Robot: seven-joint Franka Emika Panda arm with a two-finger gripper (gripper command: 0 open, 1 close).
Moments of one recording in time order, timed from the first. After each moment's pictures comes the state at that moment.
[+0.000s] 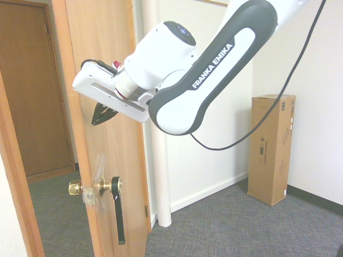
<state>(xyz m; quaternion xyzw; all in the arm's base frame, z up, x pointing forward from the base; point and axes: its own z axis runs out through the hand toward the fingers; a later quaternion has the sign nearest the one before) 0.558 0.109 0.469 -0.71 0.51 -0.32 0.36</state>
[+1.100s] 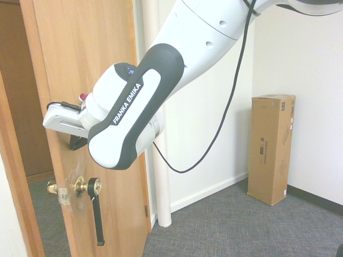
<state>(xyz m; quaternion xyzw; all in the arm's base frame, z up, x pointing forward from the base) 0.632 0.158 0.406 -0.73 0.49 -0.35 0.32</state>
